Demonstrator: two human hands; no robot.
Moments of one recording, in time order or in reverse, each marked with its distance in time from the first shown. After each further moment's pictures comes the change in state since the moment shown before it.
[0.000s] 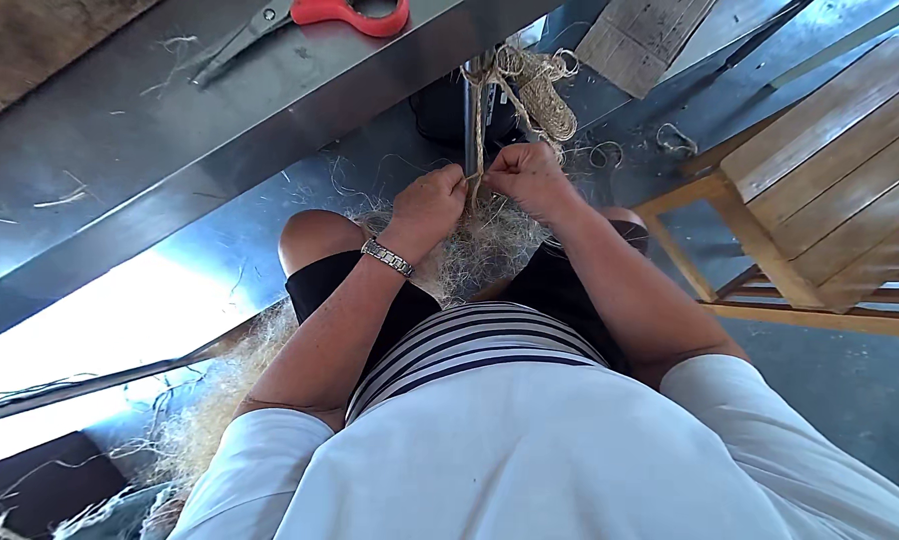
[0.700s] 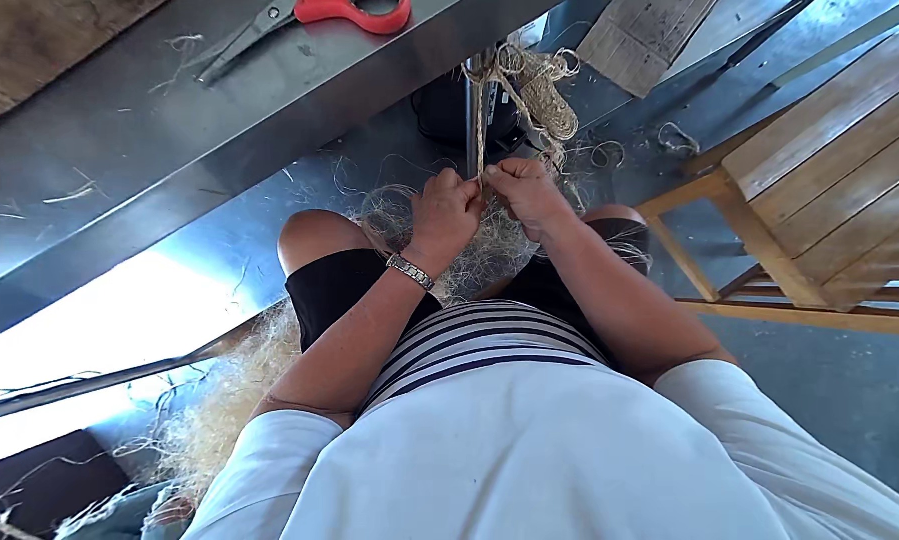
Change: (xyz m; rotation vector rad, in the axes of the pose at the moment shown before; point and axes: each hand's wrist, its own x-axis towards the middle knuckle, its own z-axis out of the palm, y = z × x) left_hand -0.002 -0.007 0.041 -0.029 0.234 0.127; right_hand -0.013 0.000 0.023 0.282 0.066 0.171
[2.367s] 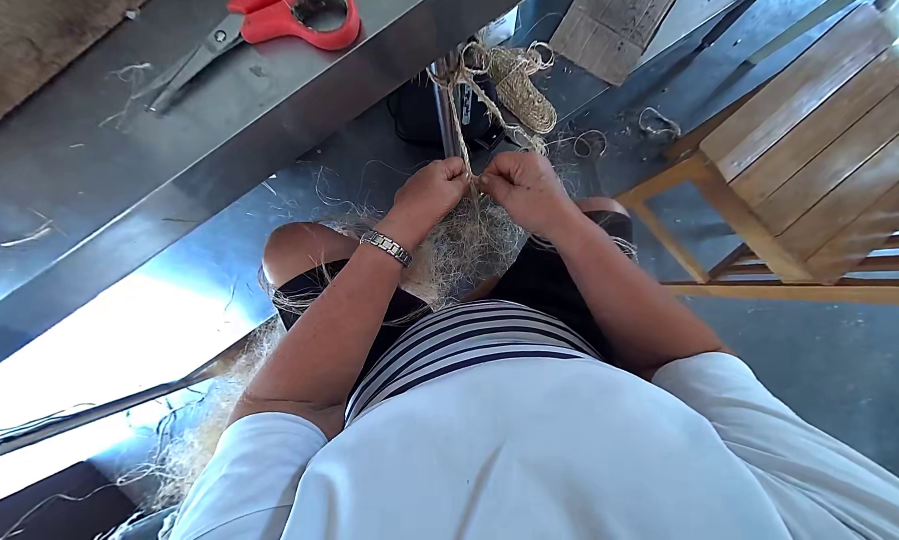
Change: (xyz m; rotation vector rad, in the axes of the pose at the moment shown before) left_hand 0.047 0.004 -0.016 -0.196 -0.312 -0.100; right_hand -0.016 -0.011 -0.034 -0.477 -0.016 -0.211
